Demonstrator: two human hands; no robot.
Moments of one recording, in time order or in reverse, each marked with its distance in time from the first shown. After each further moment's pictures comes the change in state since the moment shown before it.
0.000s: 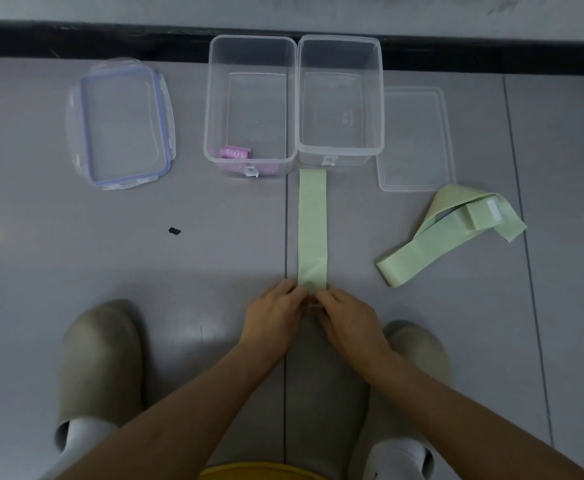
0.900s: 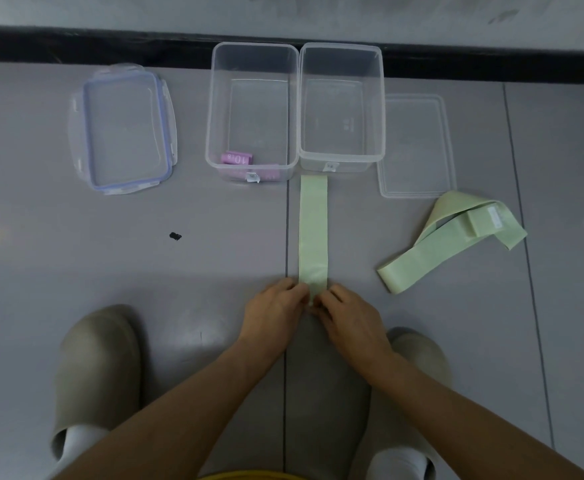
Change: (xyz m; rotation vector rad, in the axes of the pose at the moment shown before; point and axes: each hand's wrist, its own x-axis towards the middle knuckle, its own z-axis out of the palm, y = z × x) left_hand 0.014 -0.003 -0.007 0.002 -0.008 -0.015; right_hand 0.008 0.004 -0.003 -0.040 0.035 0.016
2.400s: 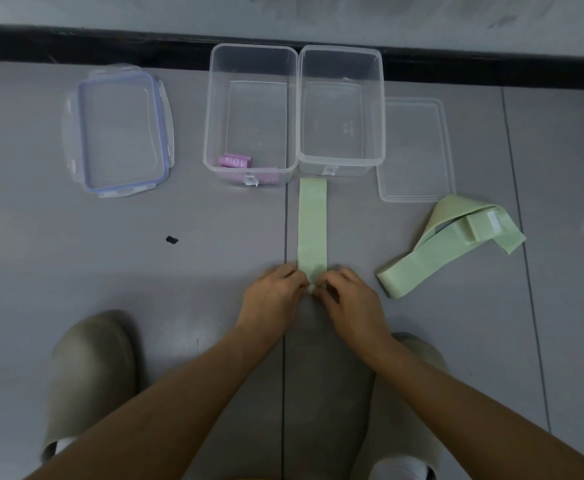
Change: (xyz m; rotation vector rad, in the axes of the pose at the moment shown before) left_hand 0.025 -0.012 0.002 -0.043 0.135 0.055; right_hand 0.026 0.004 -0.012 0.230 0.122 0.092
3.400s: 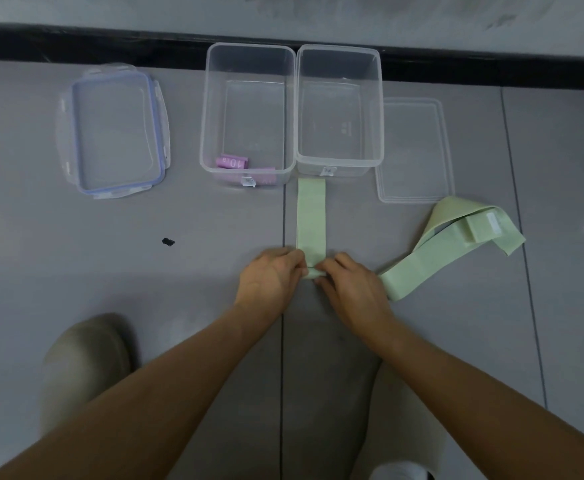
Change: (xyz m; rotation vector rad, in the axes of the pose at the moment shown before) left_hand 0.035 -0.002 -0.015 -0.013 -0.075 -0.070; right_hand 0.028 0.002 -0.015 -0.279 -0.042 -0.087
